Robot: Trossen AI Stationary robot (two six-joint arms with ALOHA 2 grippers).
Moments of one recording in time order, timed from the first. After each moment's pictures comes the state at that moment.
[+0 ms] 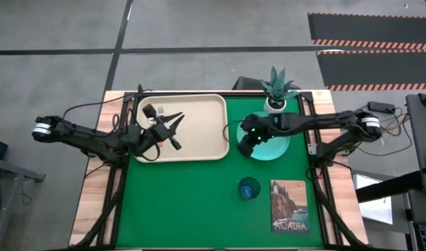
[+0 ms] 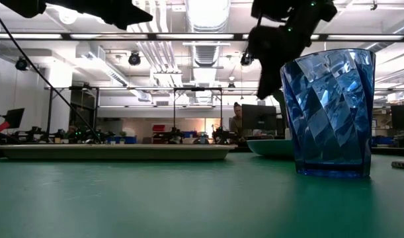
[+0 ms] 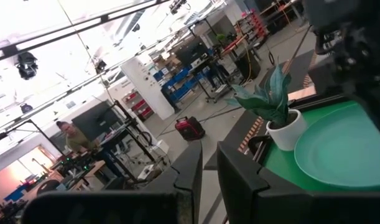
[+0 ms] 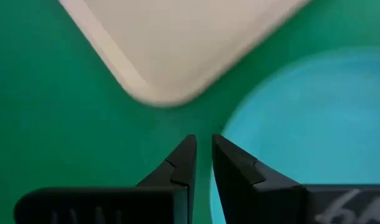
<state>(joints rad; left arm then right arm) -0.12 0.96 0.55 0.58 -0.80 0.70 -0.14 1.46 1.06 -0.63 0.00 0.54</state>
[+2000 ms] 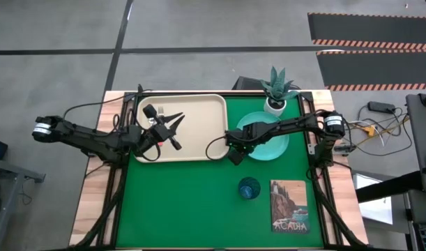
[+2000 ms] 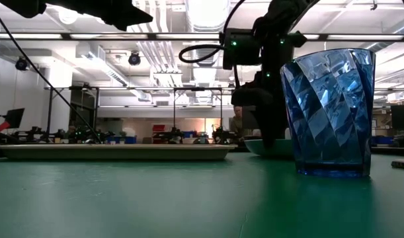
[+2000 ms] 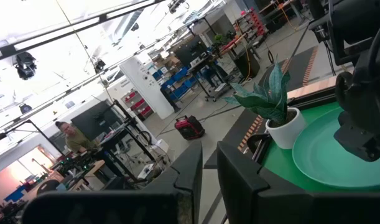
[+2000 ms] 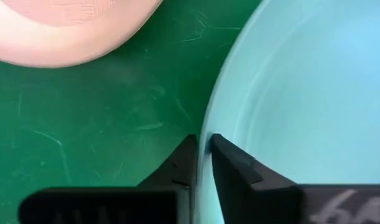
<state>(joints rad) -0.12 0.96 0.55 0.57 -0.80 0.70 -0.10 1.85 1.20 -0.78 0.05 0.70</state>
